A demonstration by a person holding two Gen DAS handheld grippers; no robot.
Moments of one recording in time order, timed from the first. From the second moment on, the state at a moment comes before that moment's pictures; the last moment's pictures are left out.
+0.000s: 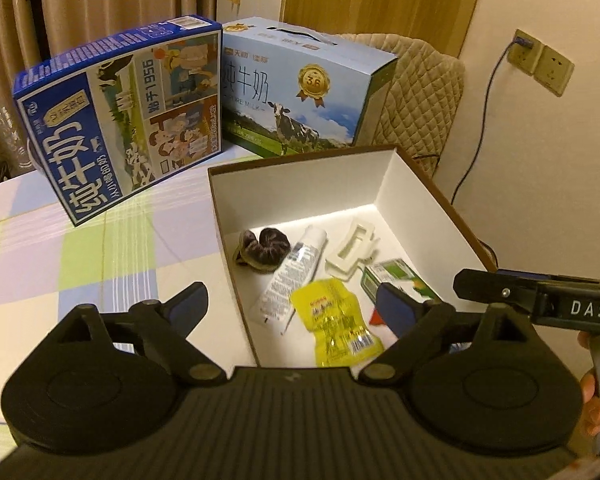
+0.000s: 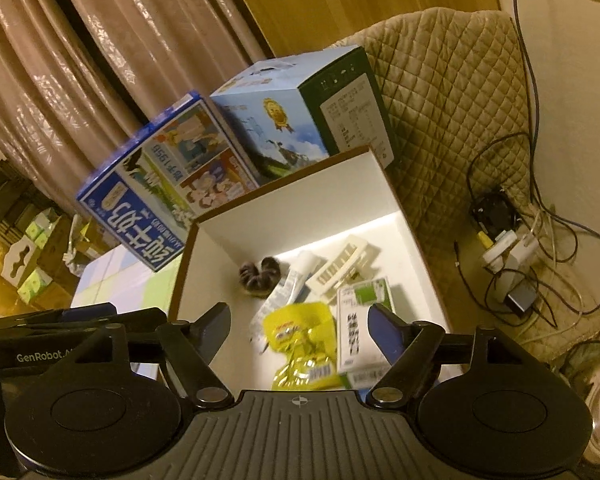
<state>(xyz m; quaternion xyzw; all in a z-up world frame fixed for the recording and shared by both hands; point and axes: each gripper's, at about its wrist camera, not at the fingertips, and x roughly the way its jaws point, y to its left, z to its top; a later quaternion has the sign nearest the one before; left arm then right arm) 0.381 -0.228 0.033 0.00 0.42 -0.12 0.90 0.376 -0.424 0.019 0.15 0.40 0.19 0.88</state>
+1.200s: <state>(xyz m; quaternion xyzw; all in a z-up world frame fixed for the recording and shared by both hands) 0.223 -0.123 0.029 -0.03 0.45 -0.10 0.88 0.225 -0.342 0.015 0.12 0.45 0.20 0.86</state>
